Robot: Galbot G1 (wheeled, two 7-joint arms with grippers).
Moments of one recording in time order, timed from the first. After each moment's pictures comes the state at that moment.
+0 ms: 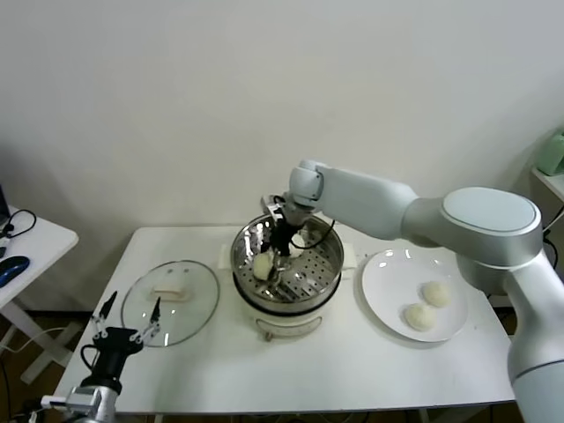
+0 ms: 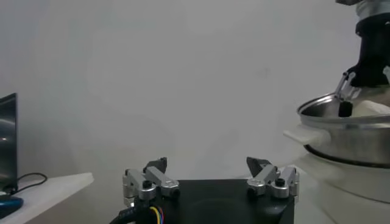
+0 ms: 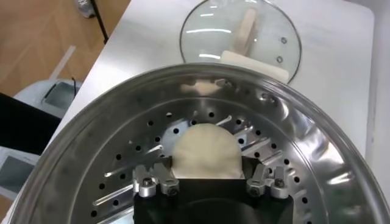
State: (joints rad) left arm 1.69 -1.24 -0.72 -2.02 -0.10 -0.10 -0.03; right arm 0.45 1.41 -1.37 0.85 0.65 -0.18 -1.12
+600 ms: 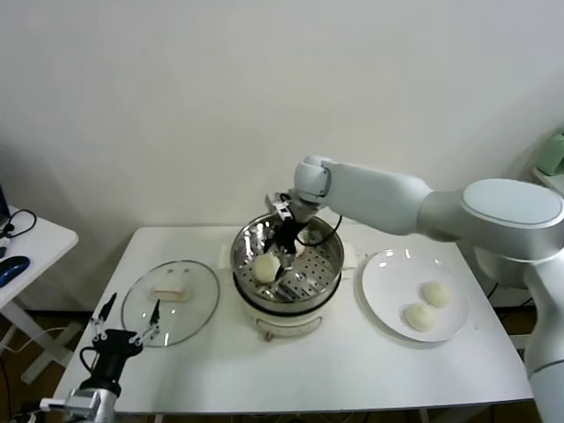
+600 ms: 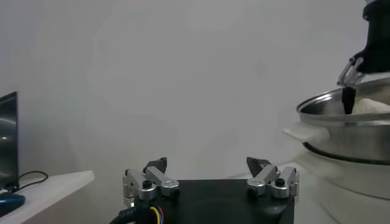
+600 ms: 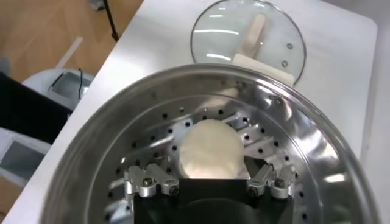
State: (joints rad) left arm 1.70 -1.24 -0.72 -2.03 -0.11 -0.11 -0.04; right arm 0.57 1.30 -1.42 1.00 0.66 -0.14 -1.14
